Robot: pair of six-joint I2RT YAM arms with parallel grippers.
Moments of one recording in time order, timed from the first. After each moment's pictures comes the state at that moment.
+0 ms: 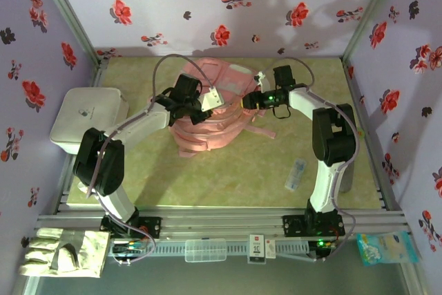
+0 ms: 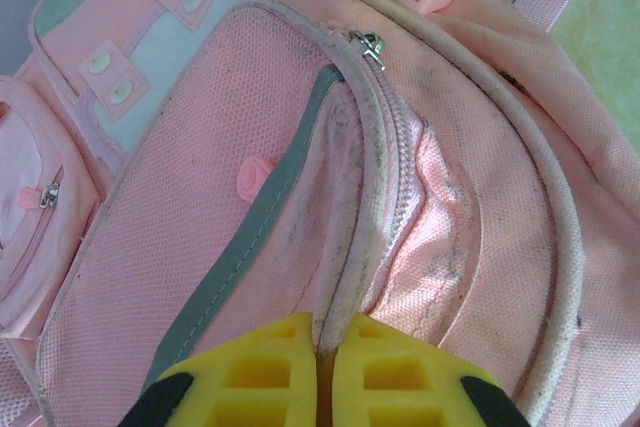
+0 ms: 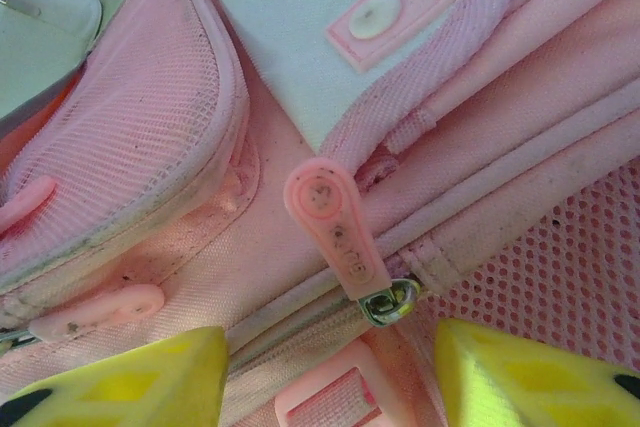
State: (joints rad) left arm -0.57 1.70 1.28 -0.39 0.17 0.69; right arm 0.23 1.98 1.38 -0.37 -0.74 0.07
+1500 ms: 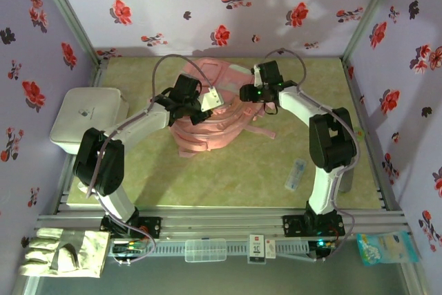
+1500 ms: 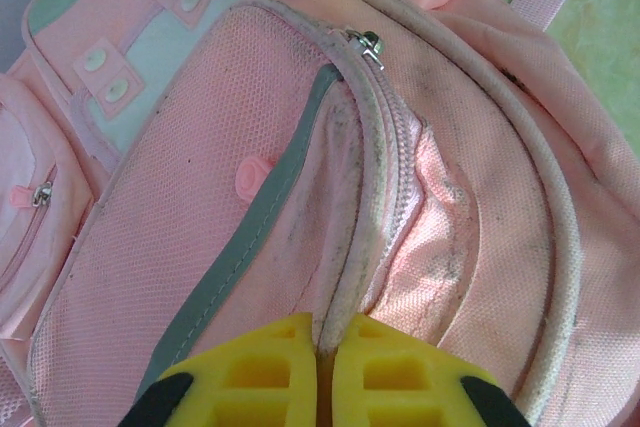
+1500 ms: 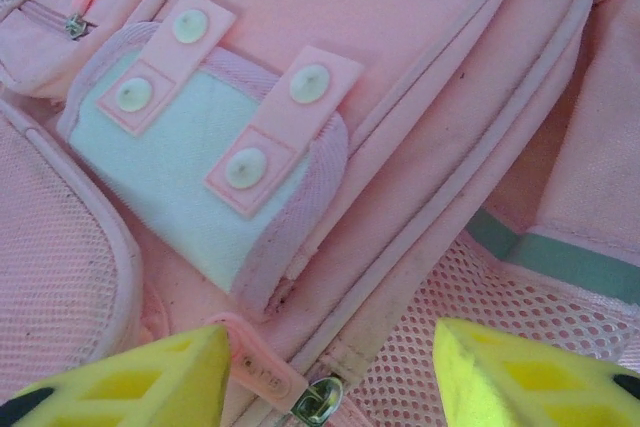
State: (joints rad) left arm -0.57 1.70 1.27 -0.39 0.18 0.68; right arm 0.36 1.92 1.43 -0.37 -0.19 0.27
